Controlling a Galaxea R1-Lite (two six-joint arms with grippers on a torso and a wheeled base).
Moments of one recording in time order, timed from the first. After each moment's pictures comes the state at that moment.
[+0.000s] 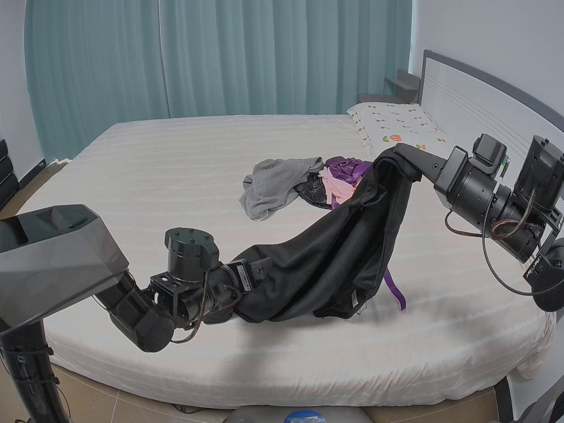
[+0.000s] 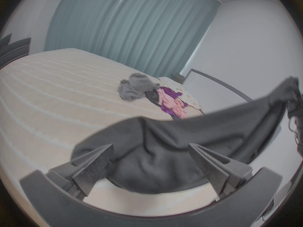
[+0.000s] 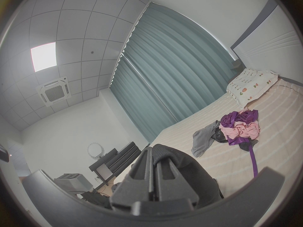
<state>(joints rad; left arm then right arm) -0.51 2.14 -0.75 -0.98 0.09 -0.55 0.48 1.62 -0.70 -1.07 0.19 0.65</state>
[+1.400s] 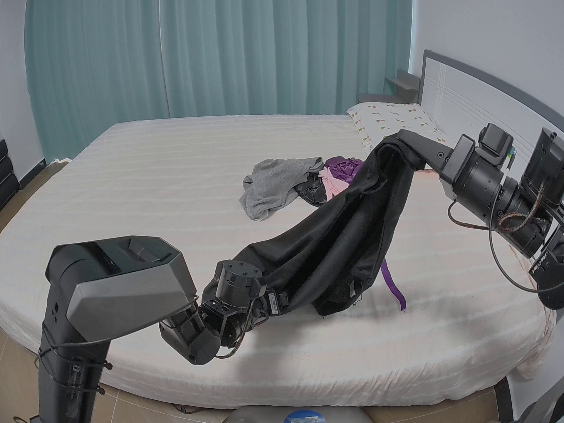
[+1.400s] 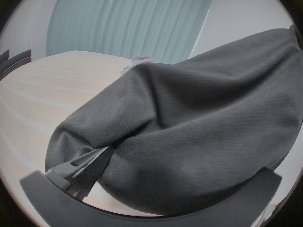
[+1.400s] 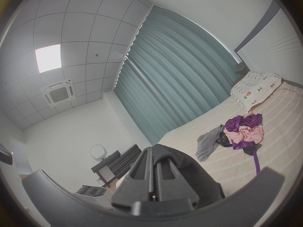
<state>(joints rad) -0.60 2.41 -0.91 -0.98 0.23 -0.49 0.49 1.60 -0.72 -1.07 0.19 0.65</state>
